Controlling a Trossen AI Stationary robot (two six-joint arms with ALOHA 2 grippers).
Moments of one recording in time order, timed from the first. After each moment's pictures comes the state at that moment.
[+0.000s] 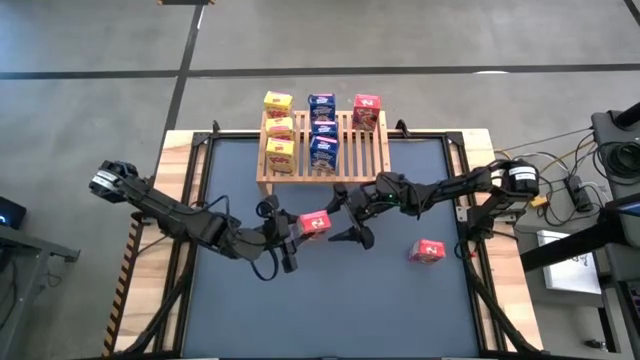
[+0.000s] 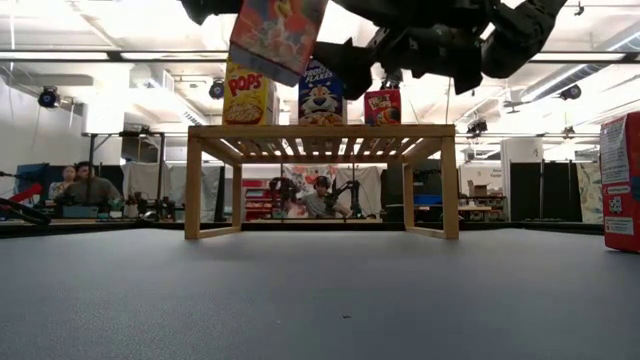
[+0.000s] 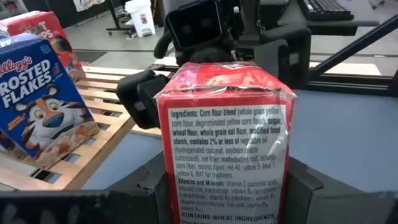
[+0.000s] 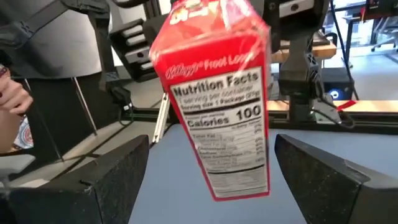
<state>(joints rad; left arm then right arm) -0.41 1.37 0.98 -0.02 -0.75 -0.20 -0.09 1.61 0.78 0.85 -0.55 0.14</state>
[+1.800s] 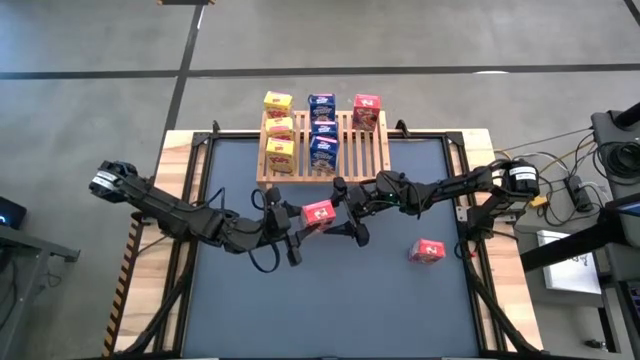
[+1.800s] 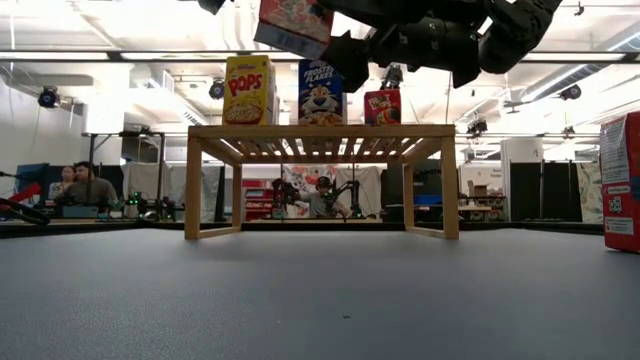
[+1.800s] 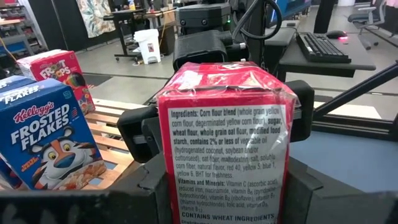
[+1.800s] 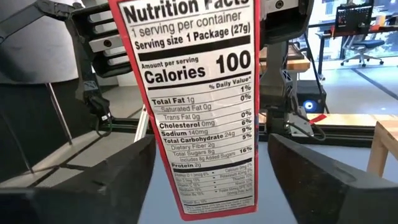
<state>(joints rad) -0.38 1.37 0.98 0.17 -0.75 -0.11 -0.08 1.61 0.81 0.84 -0.46 0.11</state>
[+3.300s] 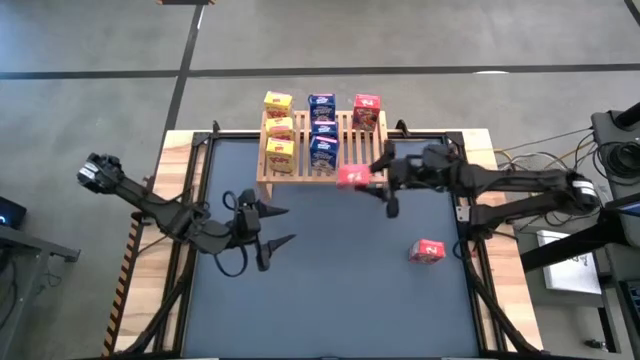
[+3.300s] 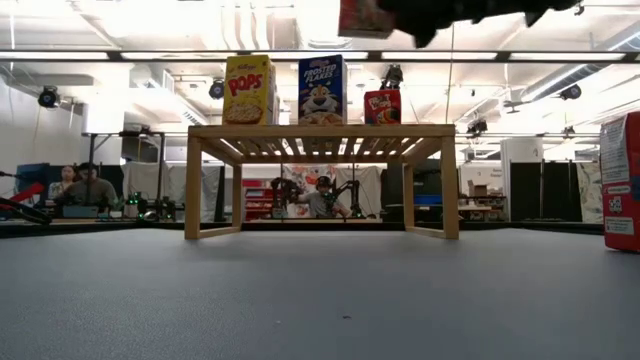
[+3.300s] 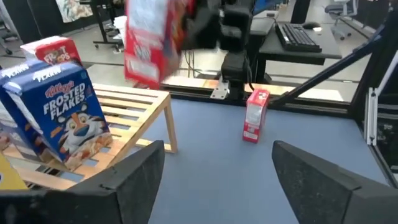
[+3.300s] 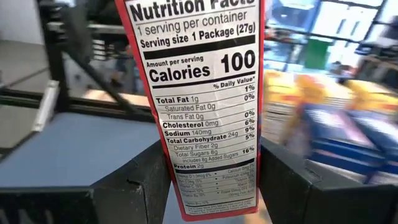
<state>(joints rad) -0.49 1.16 0.95 -0.11 -0.77 -0.22 -0.18 1.09 0.80 0.22 -0.20 -0.17</state>
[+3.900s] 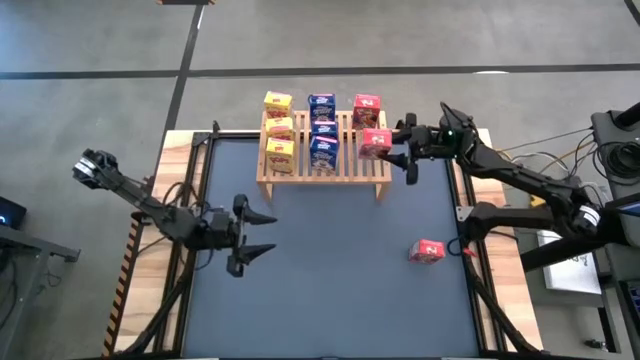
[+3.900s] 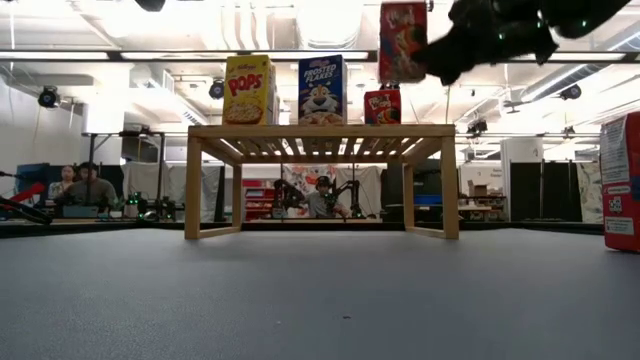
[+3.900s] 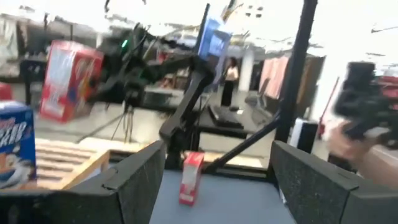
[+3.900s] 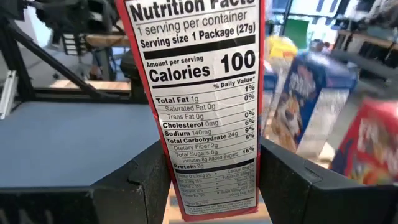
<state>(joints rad) -0.53 0.96 0.54 0.59 -0.58 -0.07 -0.71 0.99 0.72 0.13 -0.65 -0.20</state>
